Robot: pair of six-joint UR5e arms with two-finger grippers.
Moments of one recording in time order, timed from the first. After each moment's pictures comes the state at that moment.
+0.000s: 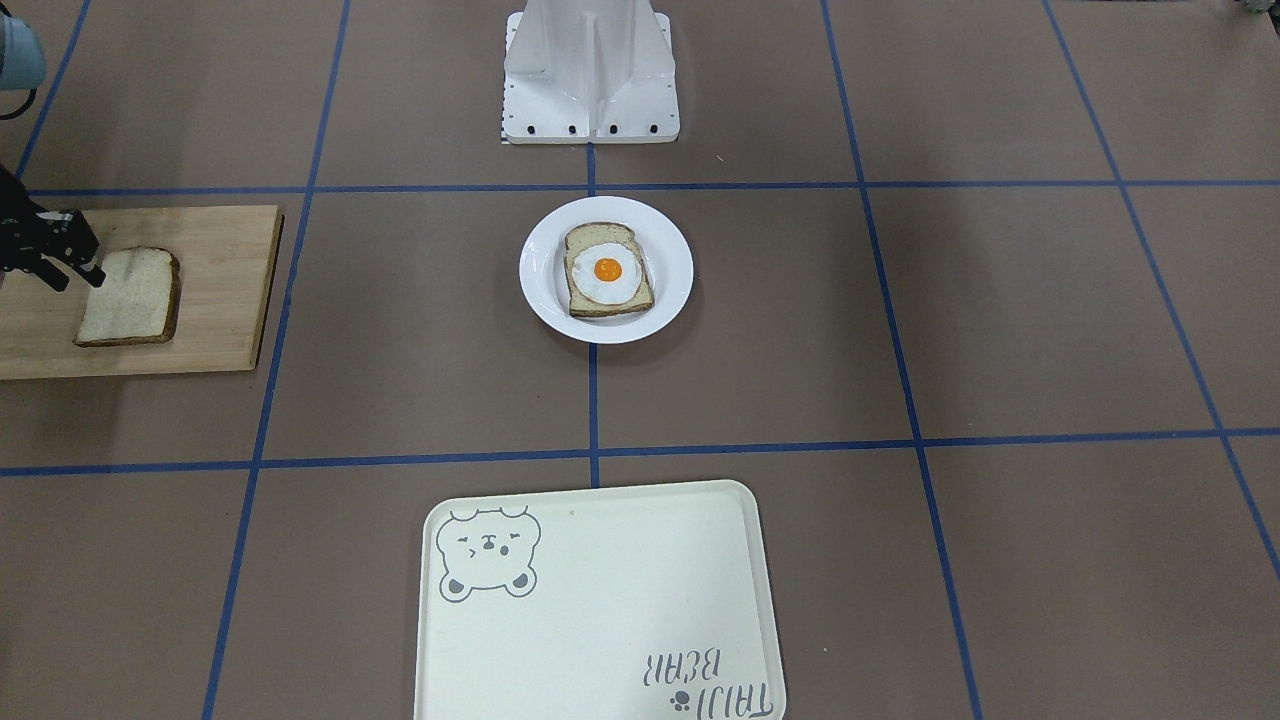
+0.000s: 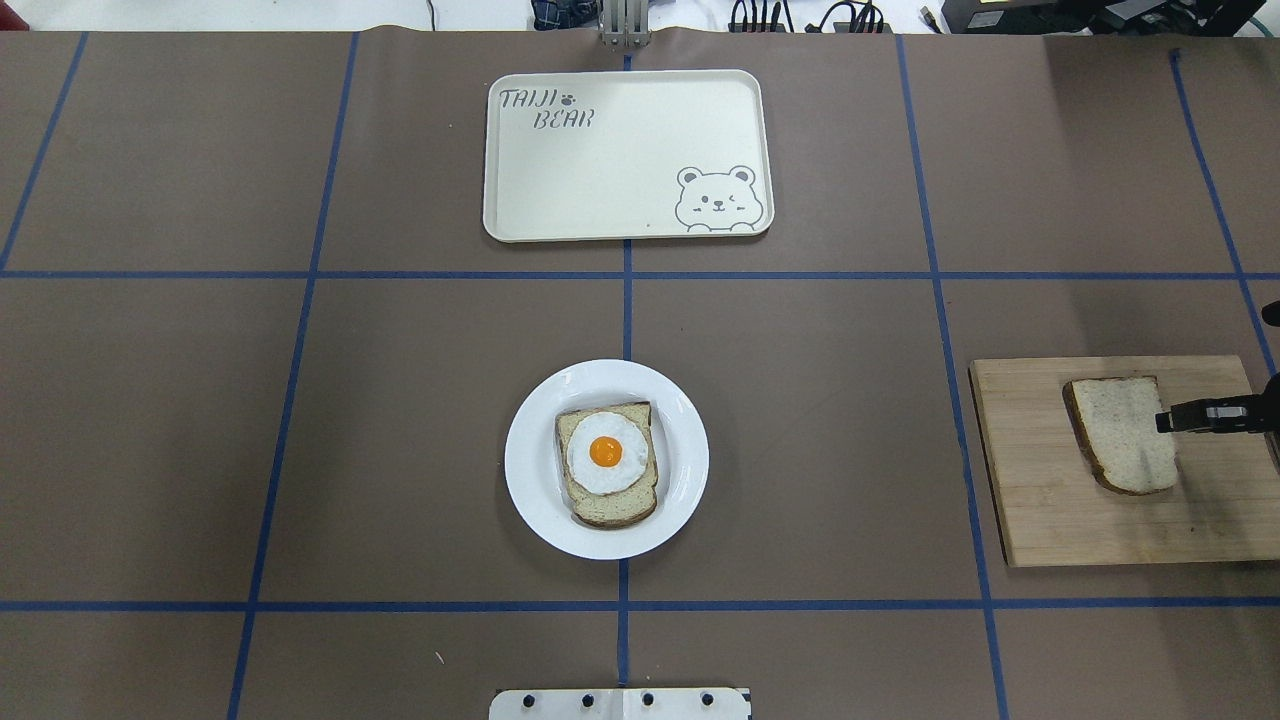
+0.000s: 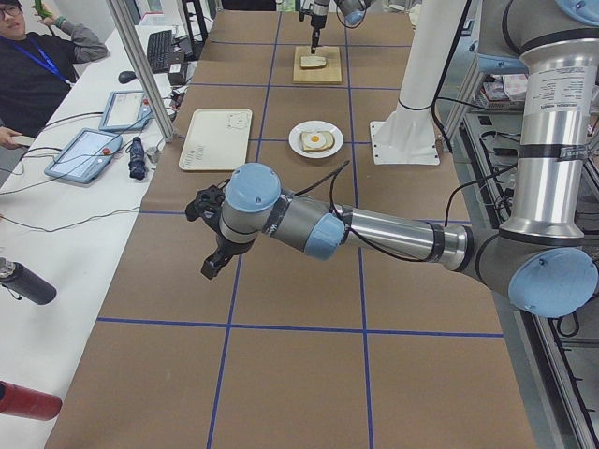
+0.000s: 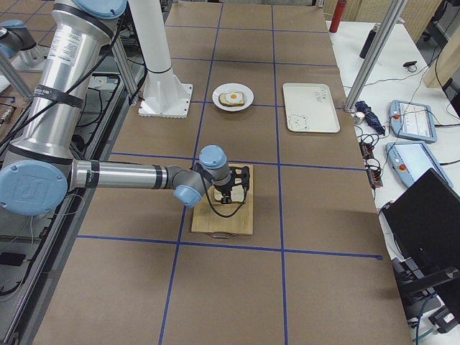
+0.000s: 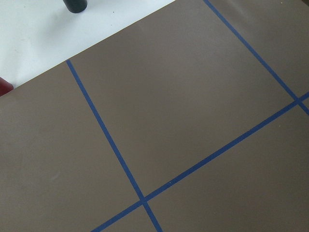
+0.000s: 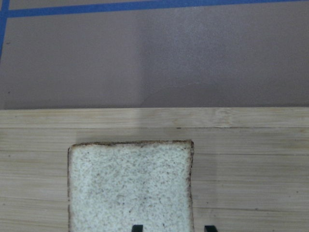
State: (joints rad) left arm -1.65 -1.58 -1.74 -1.85 -2.44 0.27; right arm 0.93 -1.90 1.74 -0.63 2.12 0.93
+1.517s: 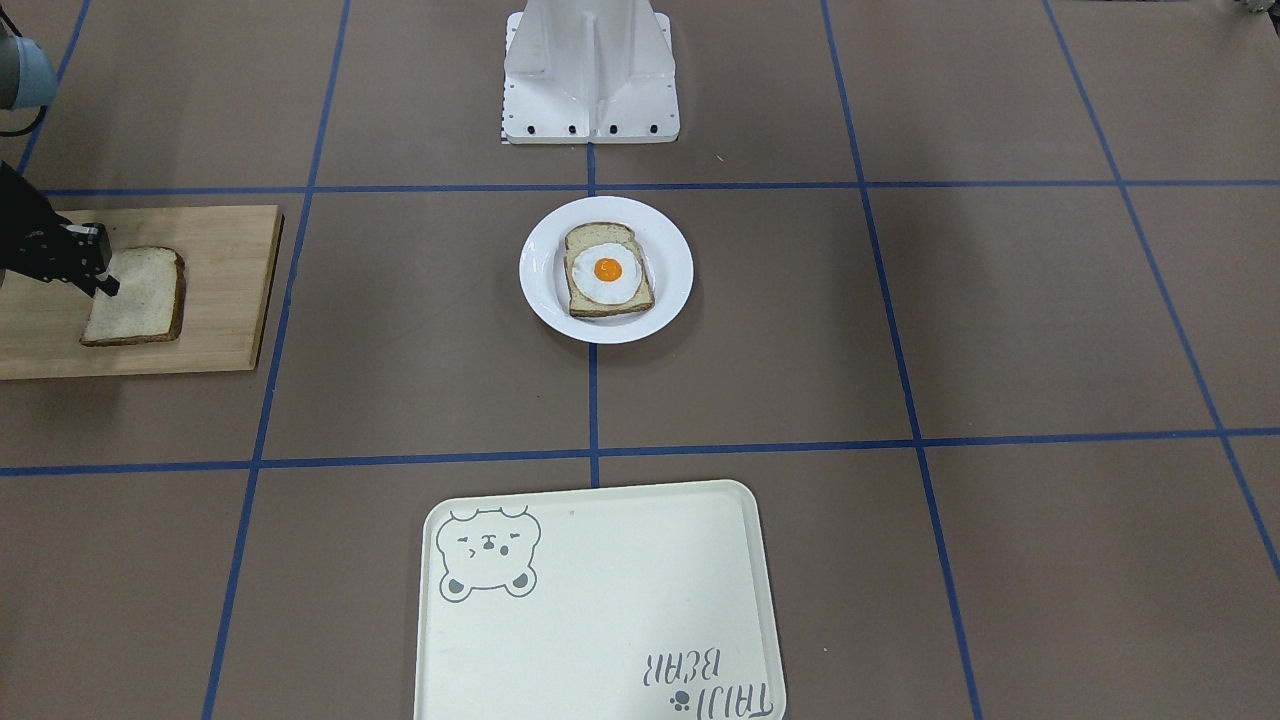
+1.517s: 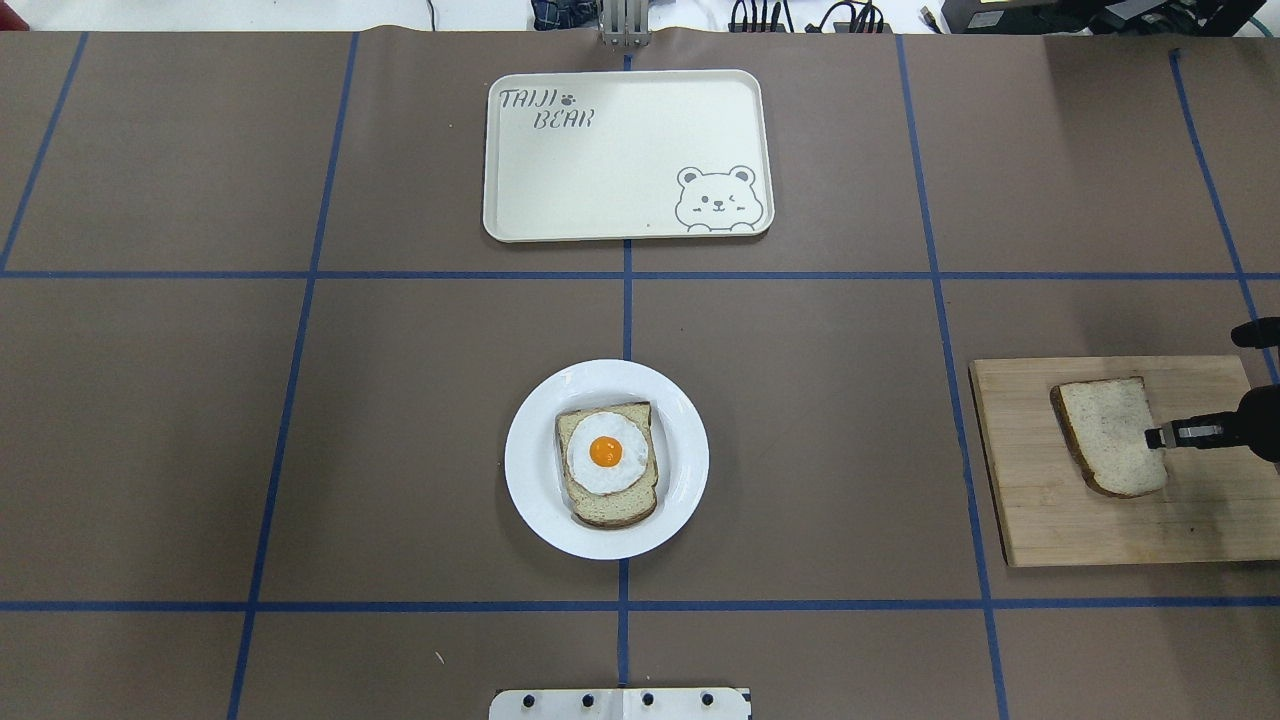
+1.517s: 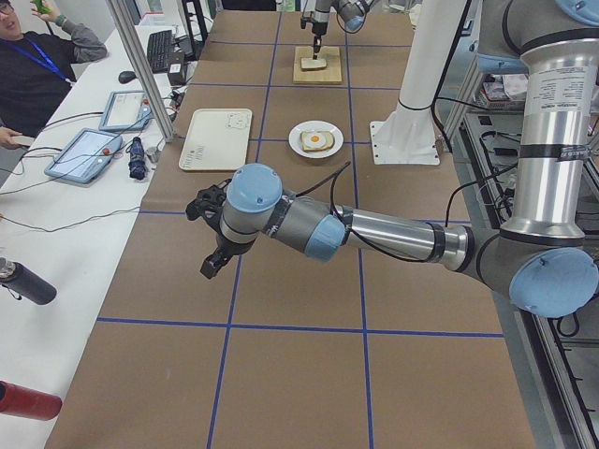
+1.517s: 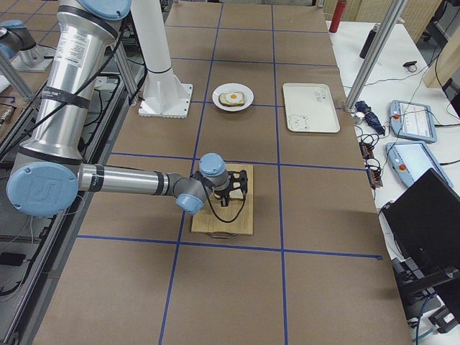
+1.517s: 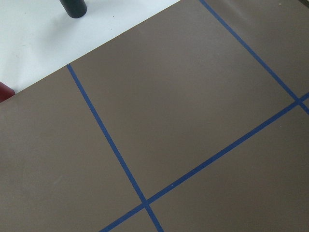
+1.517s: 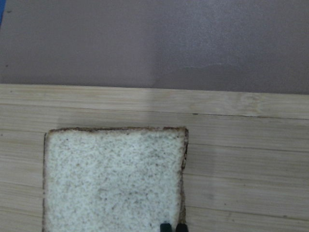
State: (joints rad) left arm -1.65 -1.58 -1.74 -1.87 -2.44 0.27; right arm 0.88 -1.87 1.66 -0.54 2.13 0.92
